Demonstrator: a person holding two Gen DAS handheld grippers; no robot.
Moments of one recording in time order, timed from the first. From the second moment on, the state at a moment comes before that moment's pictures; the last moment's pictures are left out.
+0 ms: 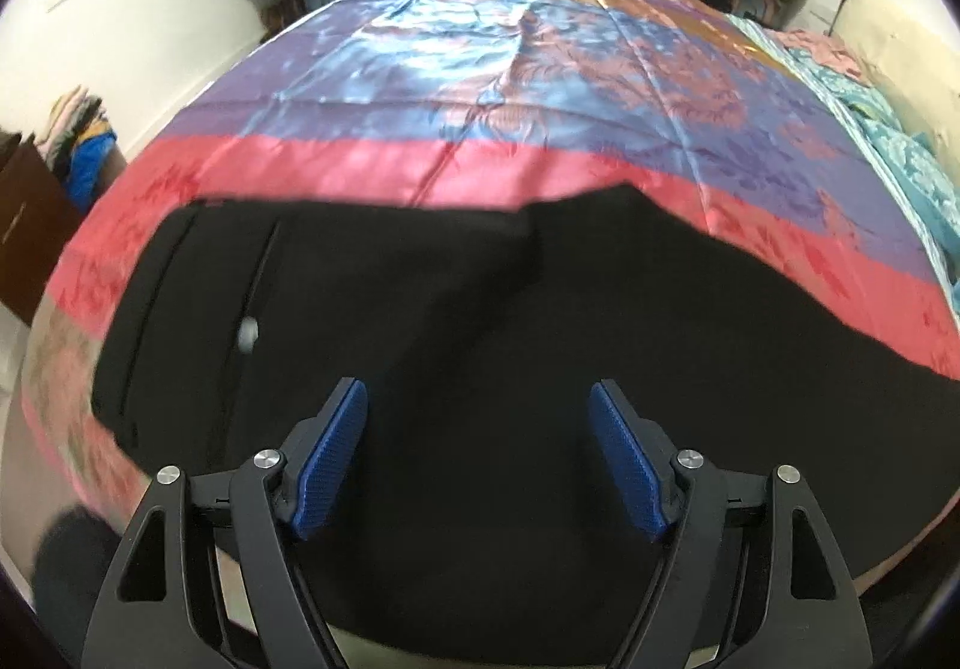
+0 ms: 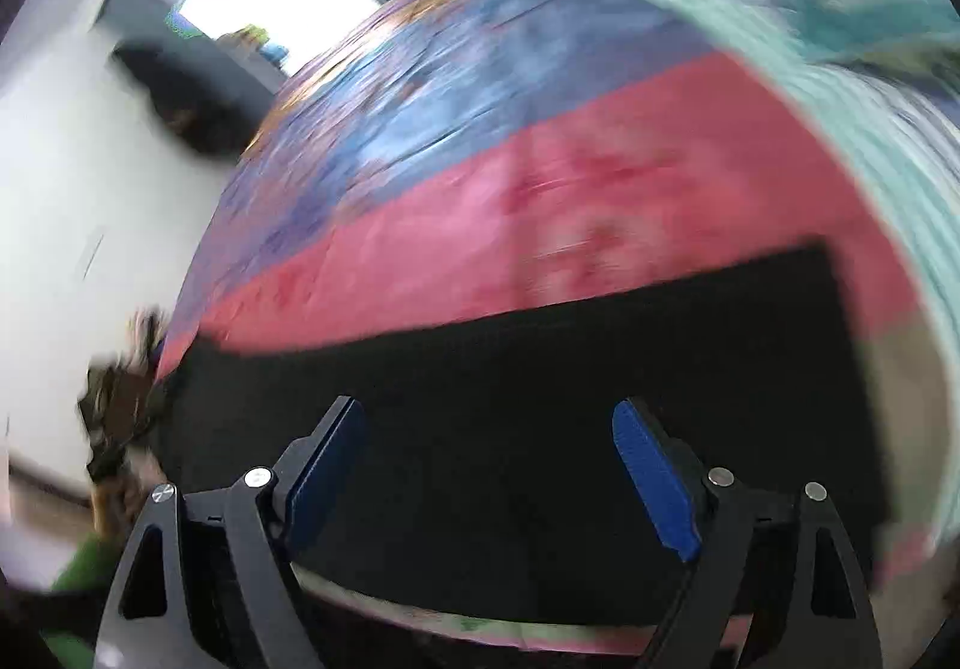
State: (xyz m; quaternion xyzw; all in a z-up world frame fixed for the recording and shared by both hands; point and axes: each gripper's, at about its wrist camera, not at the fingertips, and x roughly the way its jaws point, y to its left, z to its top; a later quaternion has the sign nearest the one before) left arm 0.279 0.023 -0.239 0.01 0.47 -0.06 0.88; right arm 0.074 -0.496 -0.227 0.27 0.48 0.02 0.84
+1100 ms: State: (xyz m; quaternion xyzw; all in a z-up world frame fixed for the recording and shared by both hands) left arm 0.244 -0.002 -0.243 0.02 0.45 -0.07 0.89; right arm 0.092 -0.471 -0.234 0.11 0.55 0.05 0.82
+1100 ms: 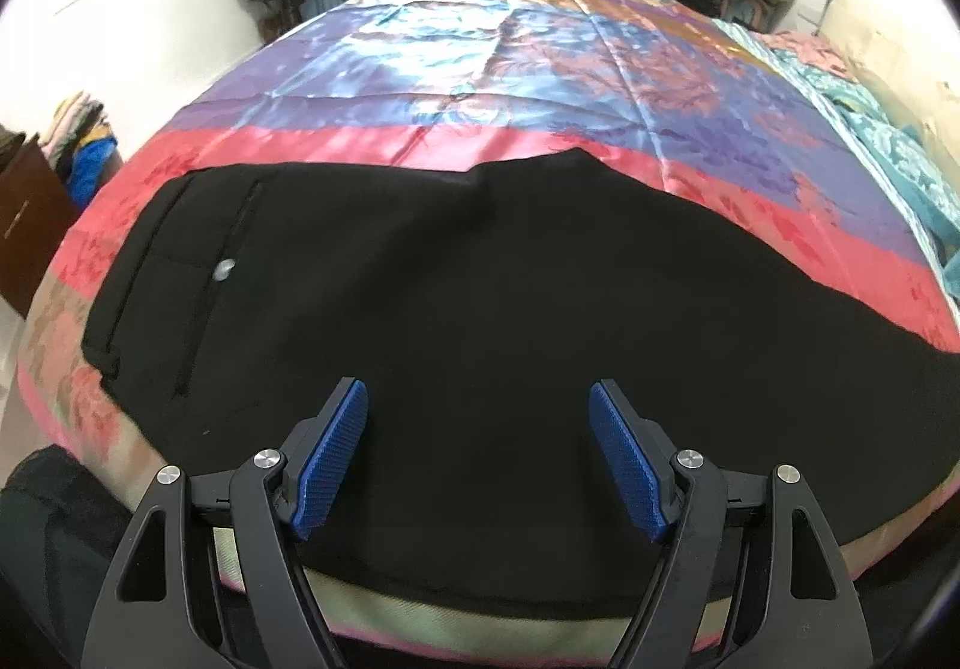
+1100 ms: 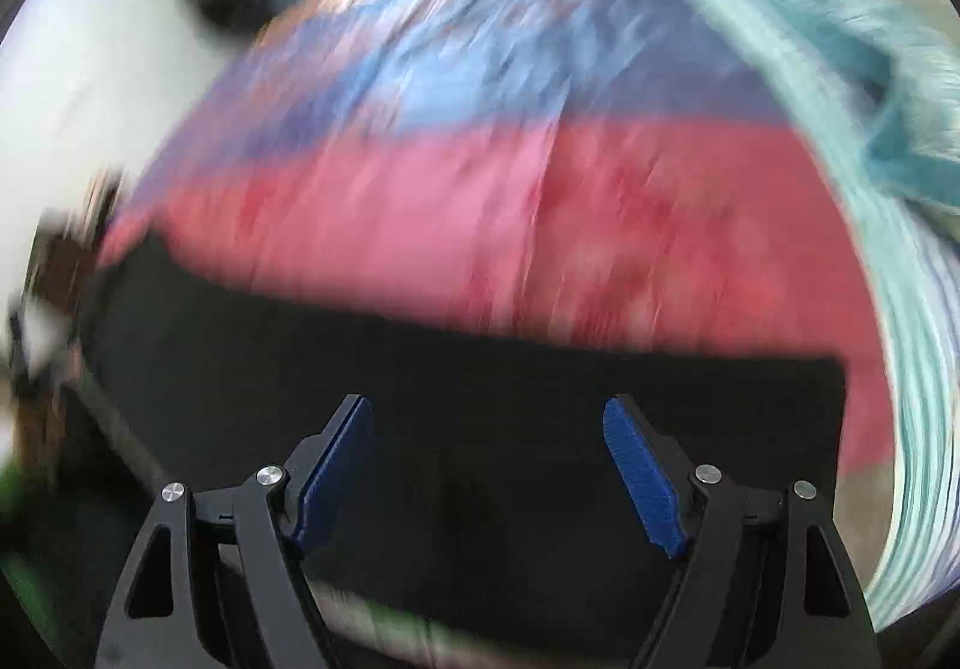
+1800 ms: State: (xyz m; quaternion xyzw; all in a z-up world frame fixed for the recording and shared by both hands) left arm 0.242 -0.022 -0.260 0.05 0.47 -0.07 0.88; right arm 0.037 -0.577 -0.212 0.13 0.49 -0.12 0.85
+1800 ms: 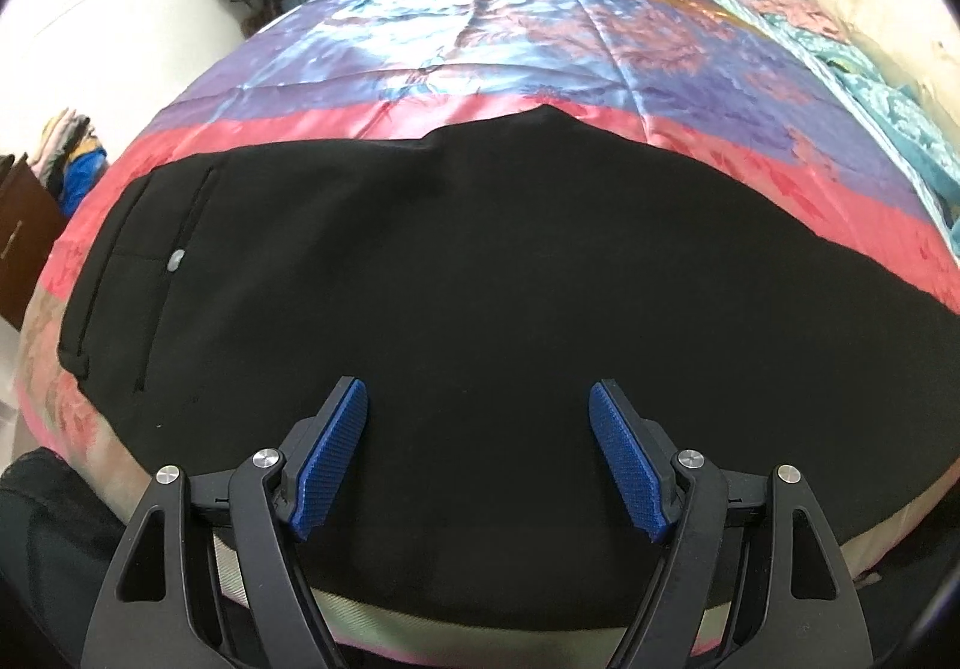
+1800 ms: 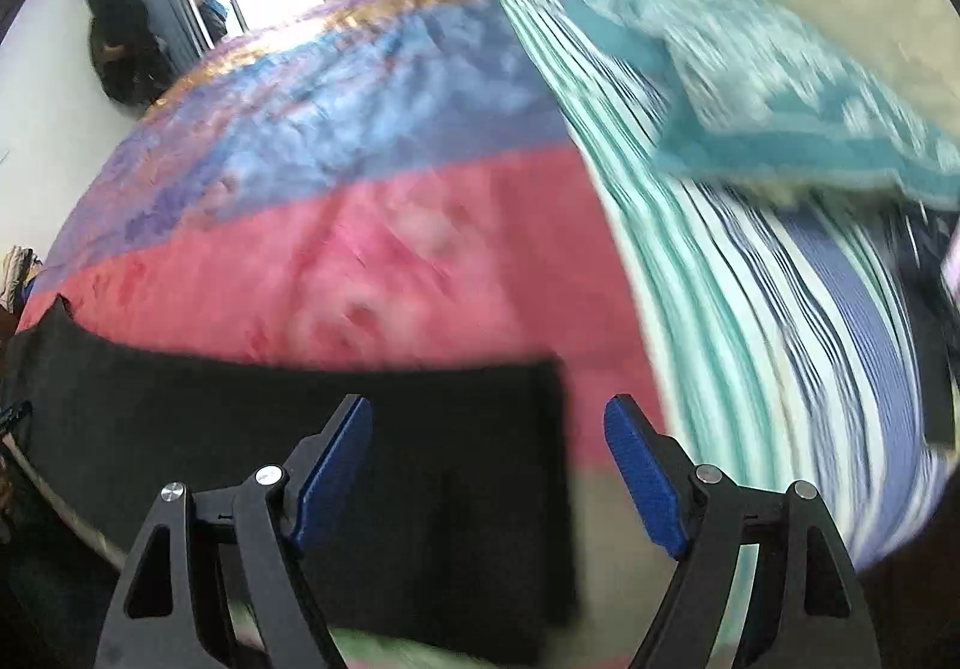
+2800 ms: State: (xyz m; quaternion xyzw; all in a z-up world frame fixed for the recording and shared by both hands) left arm 0.242 -0.023 -0.263 0.05 0.47 -0.06 0.88; right arm 0.001 -0.588 -0.229 0.43 0.41 0.02 0.81
